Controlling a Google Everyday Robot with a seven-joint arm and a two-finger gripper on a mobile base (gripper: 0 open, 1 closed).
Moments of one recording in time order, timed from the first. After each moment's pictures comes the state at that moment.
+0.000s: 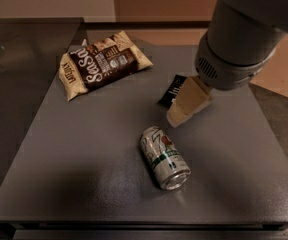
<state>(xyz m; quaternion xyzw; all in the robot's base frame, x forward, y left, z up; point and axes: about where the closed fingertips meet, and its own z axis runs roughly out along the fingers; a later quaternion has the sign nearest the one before) 0.443 -0.131 0.953 -0.27 0.94 -0.08 0.17</state>
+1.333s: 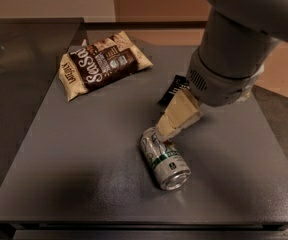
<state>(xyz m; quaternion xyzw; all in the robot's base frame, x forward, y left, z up) 0.417 -0.113 0.926 -0.24 0.97 -0.02 0.11</state>
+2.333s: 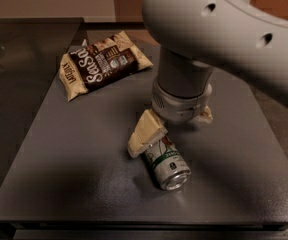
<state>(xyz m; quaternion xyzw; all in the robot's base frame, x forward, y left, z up) 0.417 -0.062 0.866 -0.24 0.97 0.00 0.03</state>
